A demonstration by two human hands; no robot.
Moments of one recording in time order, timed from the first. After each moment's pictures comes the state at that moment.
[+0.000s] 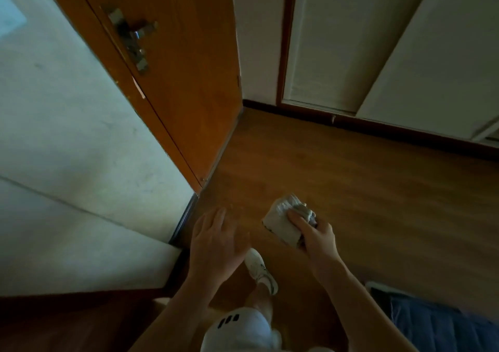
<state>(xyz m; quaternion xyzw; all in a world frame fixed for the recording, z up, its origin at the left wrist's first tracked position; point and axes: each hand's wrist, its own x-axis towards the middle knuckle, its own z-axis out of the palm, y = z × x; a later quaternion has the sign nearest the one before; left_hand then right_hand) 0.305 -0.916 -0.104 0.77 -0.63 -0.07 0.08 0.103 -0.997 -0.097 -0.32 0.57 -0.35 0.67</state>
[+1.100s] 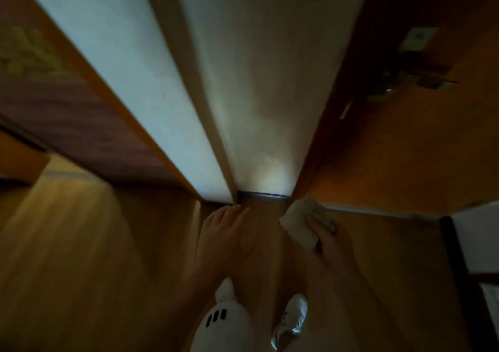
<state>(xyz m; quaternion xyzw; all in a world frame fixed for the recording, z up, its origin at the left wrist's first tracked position) 0.322 -1.068 -0.090 0.99 -0.07 -0.05 0.13 0.340 -1.300 -0.124 -0.65 0.28 0.14 0.70</state>
